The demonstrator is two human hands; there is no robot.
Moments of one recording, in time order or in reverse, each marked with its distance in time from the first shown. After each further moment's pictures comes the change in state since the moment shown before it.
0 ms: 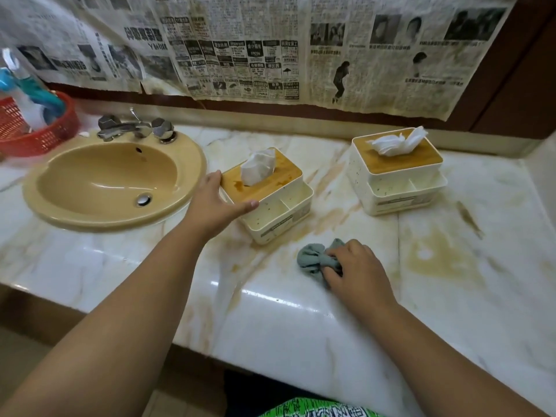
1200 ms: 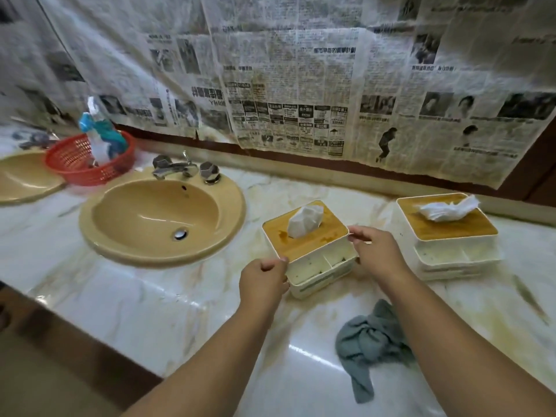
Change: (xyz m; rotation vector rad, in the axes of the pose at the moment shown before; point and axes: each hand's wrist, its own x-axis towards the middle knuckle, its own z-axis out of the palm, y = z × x) left_hand -0.035 0.008 0.033 -0.787 0.157 -0.524; right_hand 0.145 -0.054 -0.034 0.720 0.037 0.213
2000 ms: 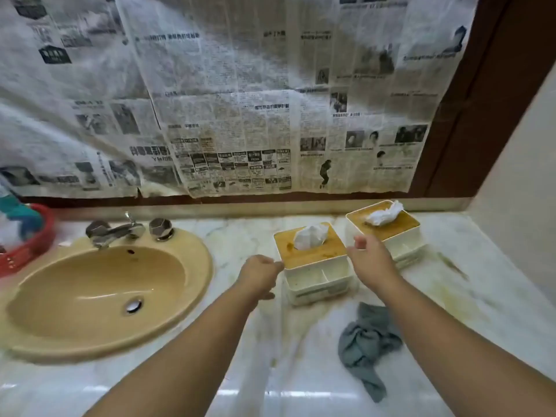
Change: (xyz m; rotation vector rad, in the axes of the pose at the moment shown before) left_hand 0.056 0.074 0.010 0.498 -0.568 0.107; right_hand -0.033 -0.027 -0.015 -0.185 0.393 0.100
